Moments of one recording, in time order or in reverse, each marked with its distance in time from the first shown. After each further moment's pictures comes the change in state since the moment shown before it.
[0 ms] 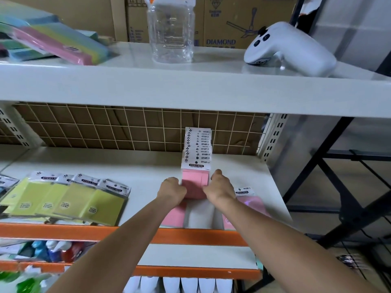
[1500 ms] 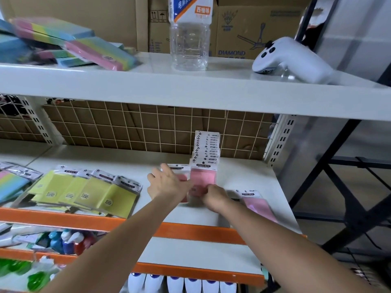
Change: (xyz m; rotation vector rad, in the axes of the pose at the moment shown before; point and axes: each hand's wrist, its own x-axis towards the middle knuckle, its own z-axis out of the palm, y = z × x) left_hand -0.035 -0.004 -0.030 0.194 0.330 -0.036; right_hand -0.024 -0.008 0.014 -0.061 -0.266 -0.115
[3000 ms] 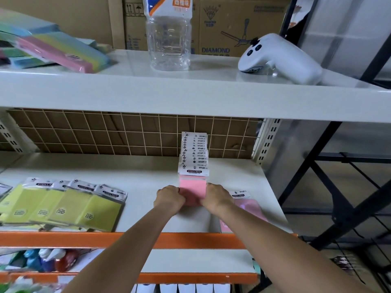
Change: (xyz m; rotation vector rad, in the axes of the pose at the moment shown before) left_hand 0.032 -0.001 0.064 -0.084 -0.357 0.089; right_hand 0.014 0.021 -0.013 -0.167 0.148 0.010
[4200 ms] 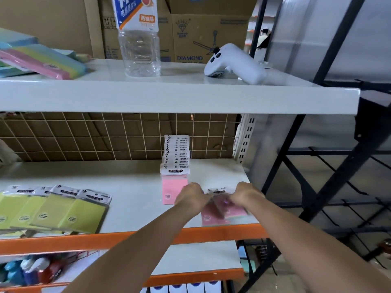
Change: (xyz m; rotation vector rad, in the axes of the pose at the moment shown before) left_hand -0.069 0.087 0.027 -0.022 -0.060 0.216; right_hand -0.023 0.105 -0.062 -0.048 -0.033 0.330
